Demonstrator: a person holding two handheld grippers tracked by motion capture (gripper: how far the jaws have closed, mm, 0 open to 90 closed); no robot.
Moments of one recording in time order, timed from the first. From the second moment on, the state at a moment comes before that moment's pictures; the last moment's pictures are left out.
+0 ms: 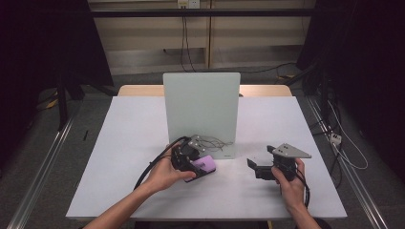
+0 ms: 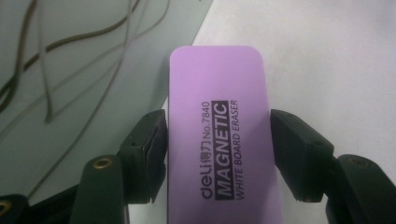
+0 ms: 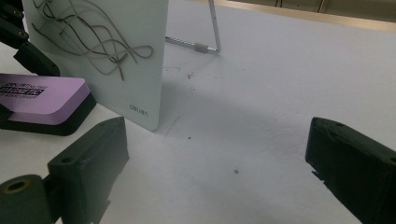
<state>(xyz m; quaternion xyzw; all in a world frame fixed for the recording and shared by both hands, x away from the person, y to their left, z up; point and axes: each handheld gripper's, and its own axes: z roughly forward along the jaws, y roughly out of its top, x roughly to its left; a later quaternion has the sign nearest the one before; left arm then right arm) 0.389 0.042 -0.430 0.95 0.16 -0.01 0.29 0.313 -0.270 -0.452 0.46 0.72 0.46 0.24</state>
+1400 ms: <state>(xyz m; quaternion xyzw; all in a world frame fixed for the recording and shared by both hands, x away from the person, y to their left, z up) 0.387 0.050 -0.428 0.94 0.15 0.02 0.29 0.313 -0.270 -0.452 0.46 0.72 0.46 0.24</state>
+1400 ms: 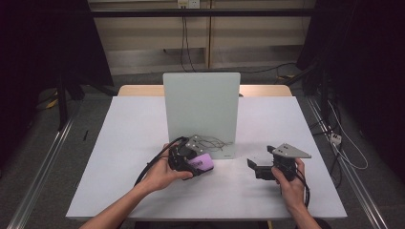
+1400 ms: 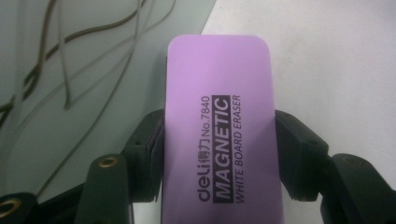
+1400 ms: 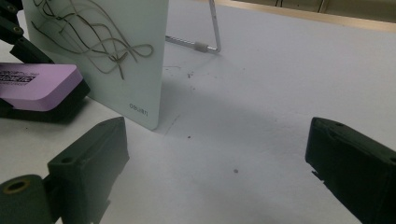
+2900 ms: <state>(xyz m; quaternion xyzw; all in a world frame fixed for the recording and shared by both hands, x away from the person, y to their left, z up) 0.374 0.100 -0.391 0.90 0.14 0.10 0.40 0.315 -0.269 -0.452 0.46 0.72 0.46 0.24</state>
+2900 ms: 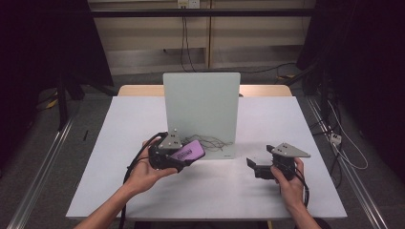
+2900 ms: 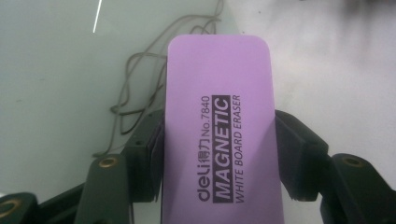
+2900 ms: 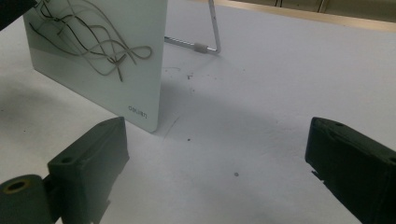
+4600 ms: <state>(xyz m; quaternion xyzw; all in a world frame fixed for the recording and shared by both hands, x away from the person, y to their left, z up) 0.395 0.096 -0.393 0.90 0.06 0.21 0.39 0.315 -0.268 -0.453 0.45 0.73 0.46 0.23</state>
